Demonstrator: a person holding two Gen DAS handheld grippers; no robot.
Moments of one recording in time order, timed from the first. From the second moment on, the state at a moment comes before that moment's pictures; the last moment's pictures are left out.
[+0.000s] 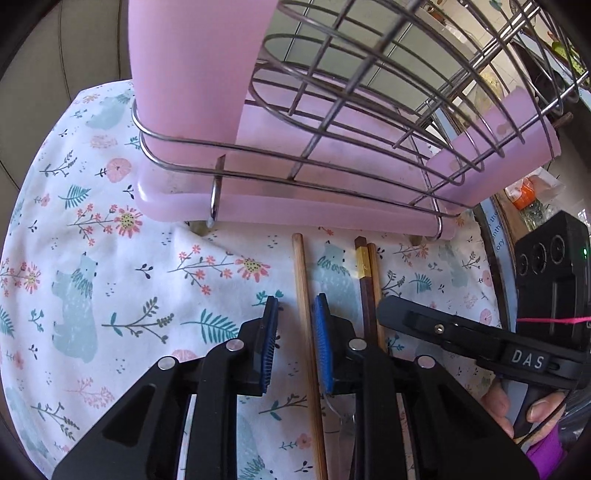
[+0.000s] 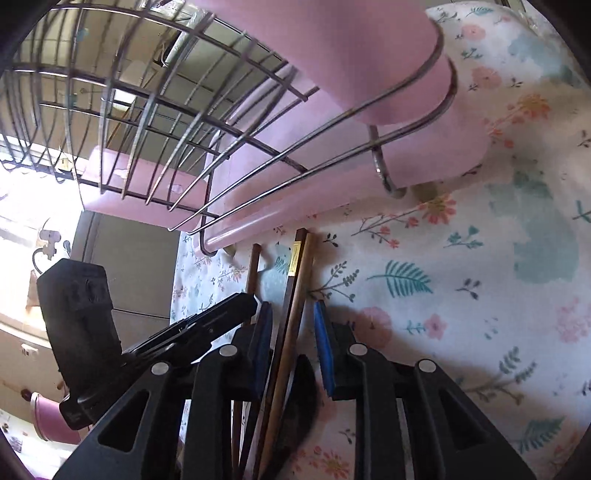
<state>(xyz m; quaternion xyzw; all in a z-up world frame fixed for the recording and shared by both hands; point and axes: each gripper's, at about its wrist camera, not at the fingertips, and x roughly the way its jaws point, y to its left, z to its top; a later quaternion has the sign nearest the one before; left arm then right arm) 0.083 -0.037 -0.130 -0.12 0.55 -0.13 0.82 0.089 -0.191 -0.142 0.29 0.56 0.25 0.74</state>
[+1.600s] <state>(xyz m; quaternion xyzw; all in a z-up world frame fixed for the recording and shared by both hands) -0.001 0.018 0.007 -0.17 0.33 -0.13 0.92 0.015 -0.233 -0.022 0.23 0.34 0.24 0.88</state>
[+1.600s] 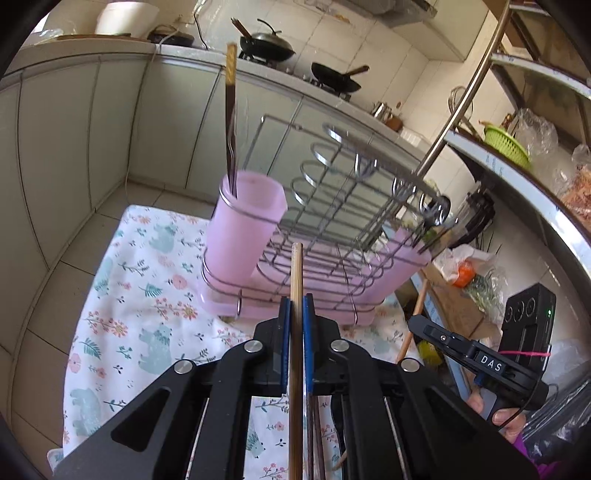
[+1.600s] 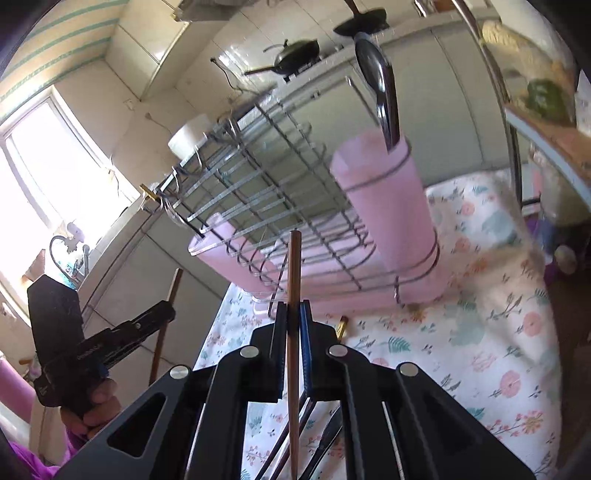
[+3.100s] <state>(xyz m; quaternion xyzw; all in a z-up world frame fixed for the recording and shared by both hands) 0.032 0.044 0.137 -0.22 0.01 -0.03 0.97 0.062 -0.256 0.093 0.09 0.17 0.13 0.97</state>
